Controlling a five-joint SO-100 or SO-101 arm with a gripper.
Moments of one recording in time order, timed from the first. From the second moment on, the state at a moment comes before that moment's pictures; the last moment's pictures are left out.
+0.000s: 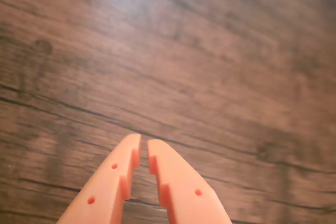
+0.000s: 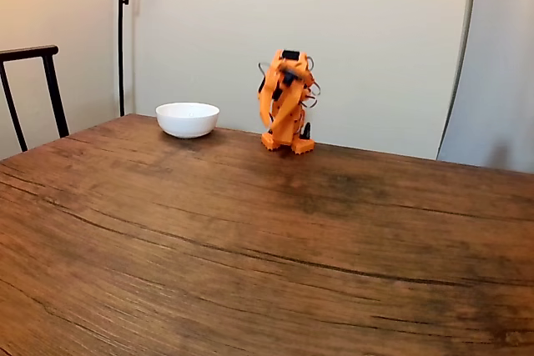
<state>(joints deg) 6.0 190.0 170.8 51.8 117.1</state>
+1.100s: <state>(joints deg) 13.9 189.8 178.5 63.5 114.5</state>
